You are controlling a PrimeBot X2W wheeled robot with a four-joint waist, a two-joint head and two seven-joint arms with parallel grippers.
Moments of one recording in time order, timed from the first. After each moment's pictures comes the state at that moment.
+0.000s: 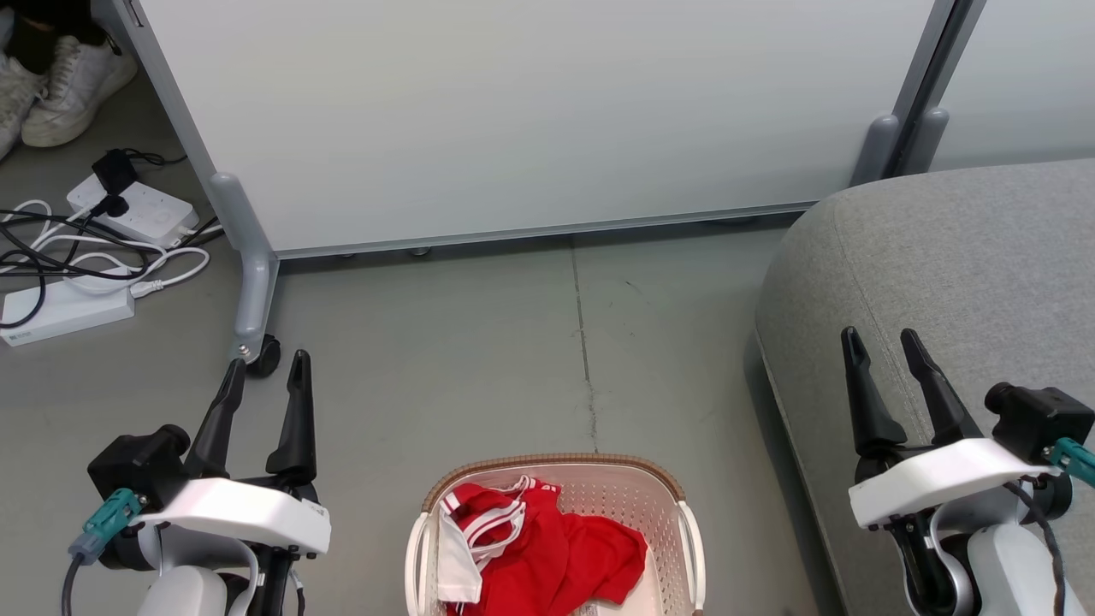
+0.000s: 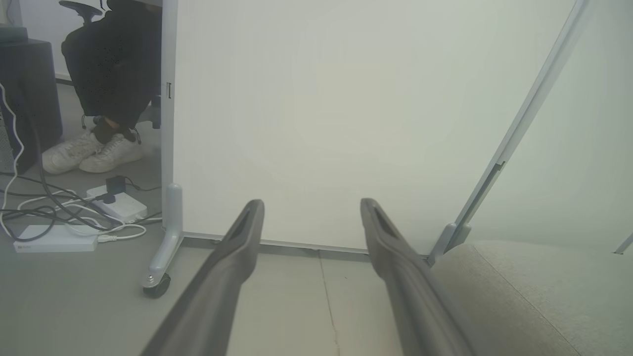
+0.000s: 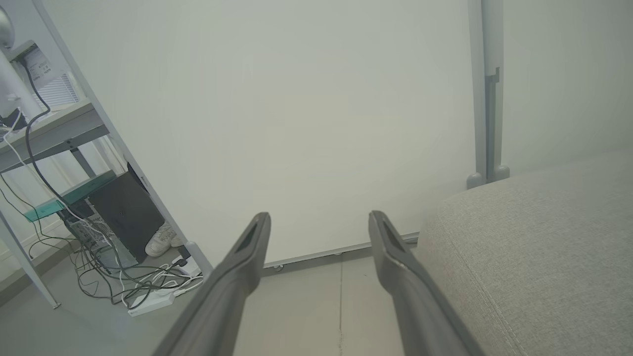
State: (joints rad) left arm -0.13 0.12 -0.07 0.21 -0.48 -0.03 -0.15; right arm -0.21 -0.07 0.06 0.27 0.43 0.13 -0.14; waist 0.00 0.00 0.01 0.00
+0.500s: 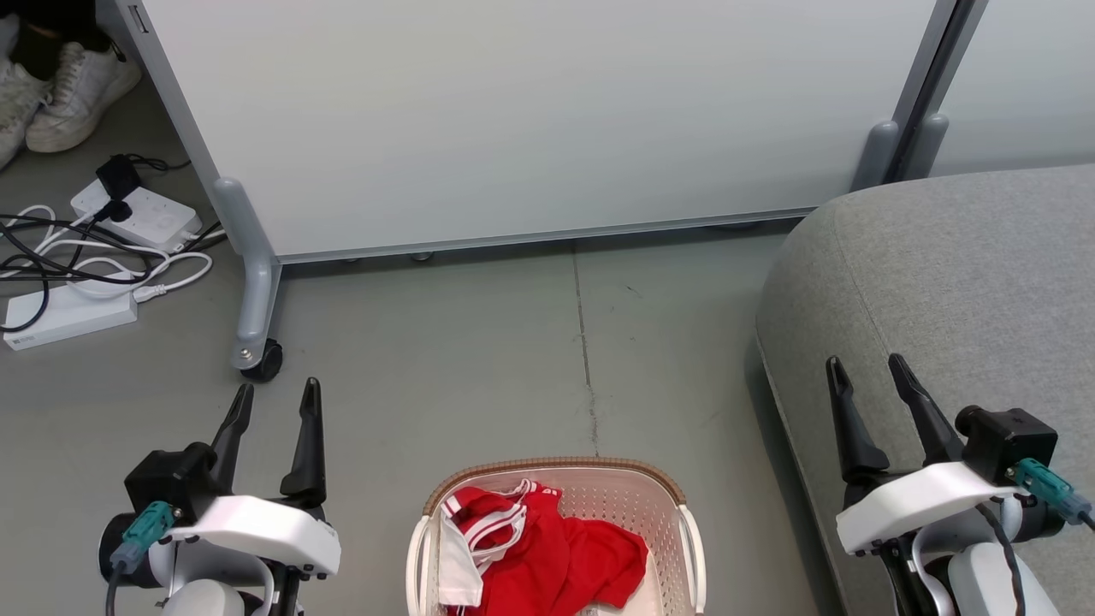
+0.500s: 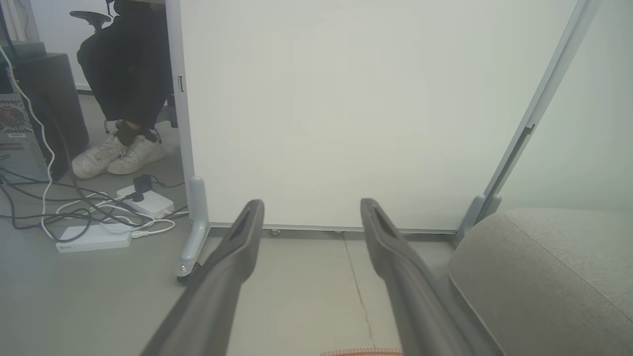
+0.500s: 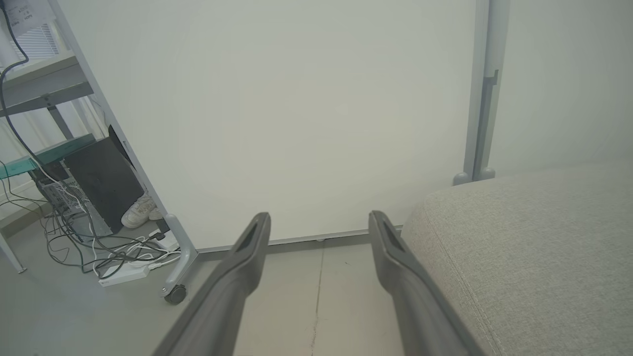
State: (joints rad) left arm -0.13 0.12 -0.09 0.29 -0.37 0.00 -0.19; right arm -0.19 -0.05 0.06 0.33 0.29 0.13 -0.18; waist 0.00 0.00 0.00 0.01
